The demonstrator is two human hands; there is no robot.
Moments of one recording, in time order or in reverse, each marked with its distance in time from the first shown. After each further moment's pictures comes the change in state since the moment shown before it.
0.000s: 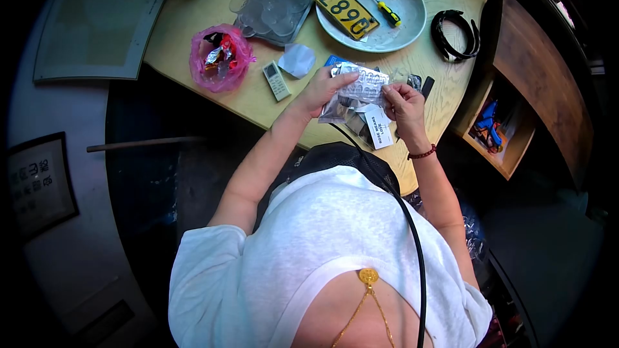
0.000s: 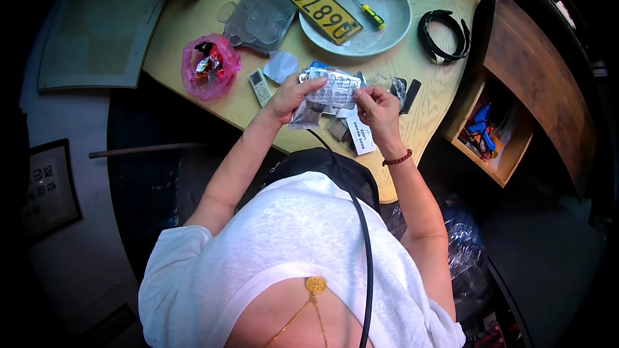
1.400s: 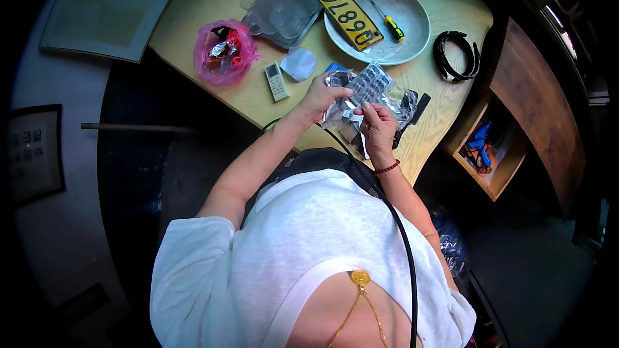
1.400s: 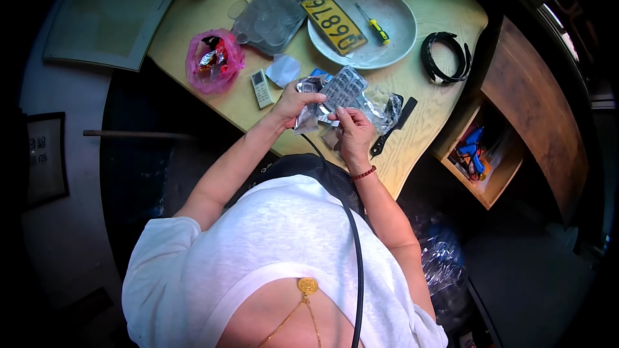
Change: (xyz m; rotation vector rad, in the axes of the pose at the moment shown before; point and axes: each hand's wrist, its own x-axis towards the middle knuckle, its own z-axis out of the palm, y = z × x) left_hand 0.007 -0.027 -0.016 0.017 0.210 0.105; right_hand -0.004 0.058 0.020 0.231 0.129 -0.005
